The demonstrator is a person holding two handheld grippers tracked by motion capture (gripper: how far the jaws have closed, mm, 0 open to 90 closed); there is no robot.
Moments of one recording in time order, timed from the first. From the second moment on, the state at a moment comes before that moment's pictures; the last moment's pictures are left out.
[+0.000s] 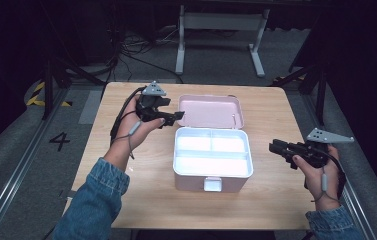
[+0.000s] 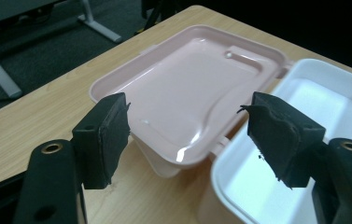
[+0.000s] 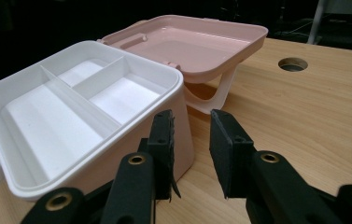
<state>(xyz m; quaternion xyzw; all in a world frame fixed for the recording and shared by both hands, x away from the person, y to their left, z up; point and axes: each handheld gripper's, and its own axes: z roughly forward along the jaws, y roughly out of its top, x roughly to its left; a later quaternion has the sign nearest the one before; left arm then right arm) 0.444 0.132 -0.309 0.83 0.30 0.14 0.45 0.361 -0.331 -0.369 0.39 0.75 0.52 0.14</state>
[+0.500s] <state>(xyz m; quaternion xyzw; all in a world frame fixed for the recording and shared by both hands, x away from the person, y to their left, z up) 0.374 0.191 -0.298 0.82 0.31 0.18 0.44 0.378 -0.328 -0.366 0.38 0.75 0.52 0.13</state>
